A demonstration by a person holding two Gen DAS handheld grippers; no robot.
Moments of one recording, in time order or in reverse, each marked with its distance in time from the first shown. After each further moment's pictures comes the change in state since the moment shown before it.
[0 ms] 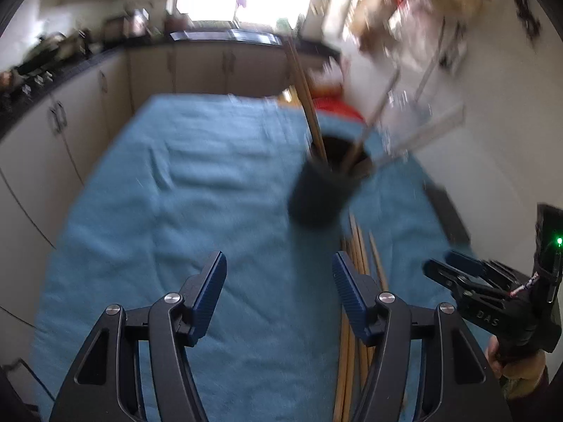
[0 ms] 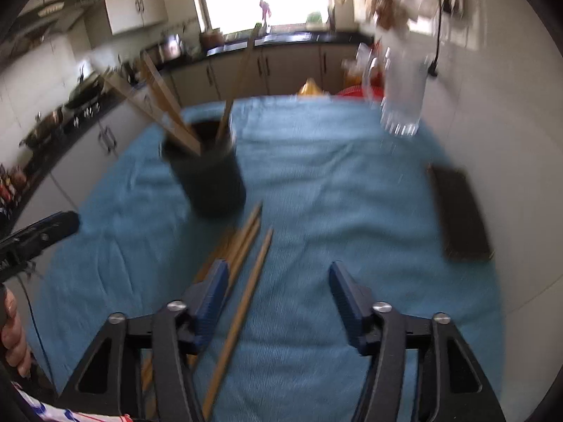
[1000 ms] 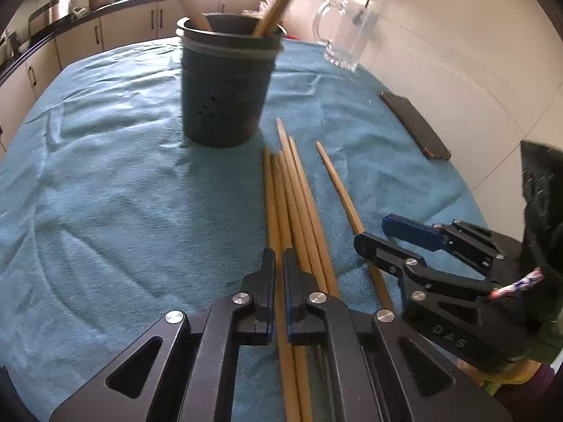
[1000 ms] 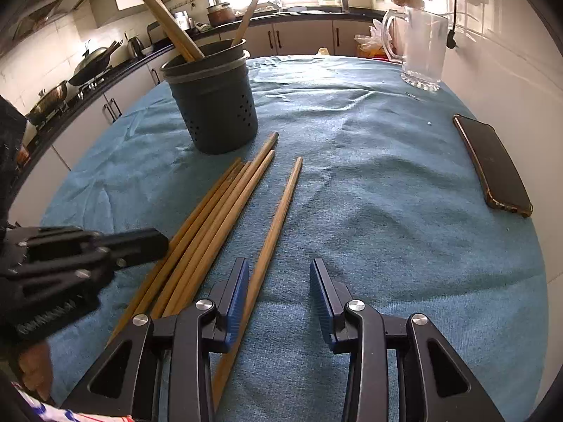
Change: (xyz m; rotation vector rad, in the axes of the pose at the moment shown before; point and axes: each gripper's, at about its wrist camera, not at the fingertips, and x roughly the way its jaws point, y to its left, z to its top) left arm 0.075 -0.060 -0.033 0.172 0.194 -0.127; right arm 0.028 0.007 -0.037 -0.010 0.033 0.012
